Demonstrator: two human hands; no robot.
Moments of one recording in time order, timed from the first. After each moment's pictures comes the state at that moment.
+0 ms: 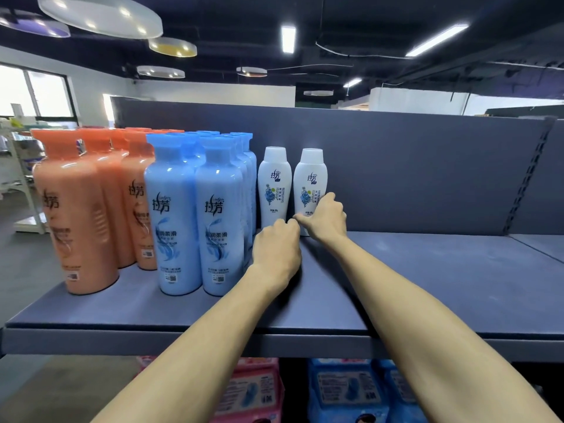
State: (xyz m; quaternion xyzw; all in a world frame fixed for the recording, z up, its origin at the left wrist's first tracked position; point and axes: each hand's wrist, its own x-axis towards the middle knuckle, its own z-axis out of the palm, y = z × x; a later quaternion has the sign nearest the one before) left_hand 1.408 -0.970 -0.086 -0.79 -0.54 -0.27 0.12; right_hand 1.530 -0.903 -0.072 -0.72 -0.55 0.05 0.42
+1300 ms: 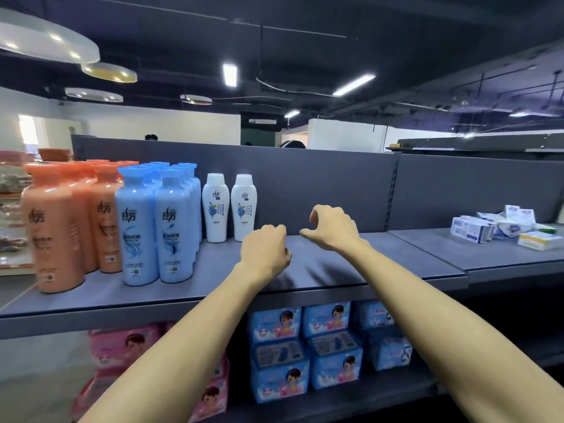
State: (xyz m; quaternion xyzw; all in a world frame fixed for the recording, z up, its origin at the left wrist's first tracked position) left_hand 1.463 -1.091 -0.046 -0.83 -0.46 -0.29 0.11; right_hand 1.625 -1.109 -0.014 -0.75 -0.59 -0.11 0.27
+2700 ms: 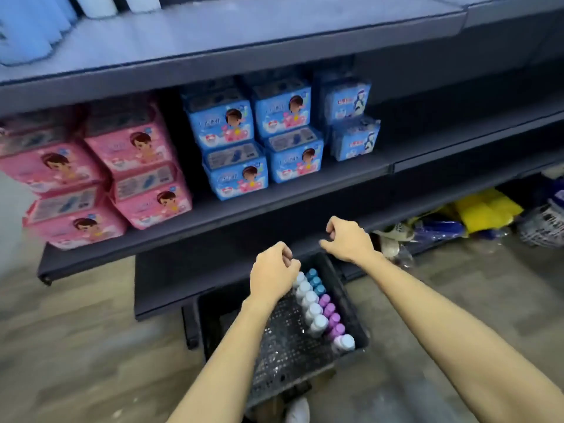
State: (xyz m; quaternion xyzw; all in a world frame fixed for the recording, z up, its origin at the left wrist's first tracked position) left_hand 1.493 -1.299 -0.397 -0.76 -0.54 -0.15 -0.34; right_hand 1.687 -1.322 -0.402 -0.84 -0.49 0.21 0.12
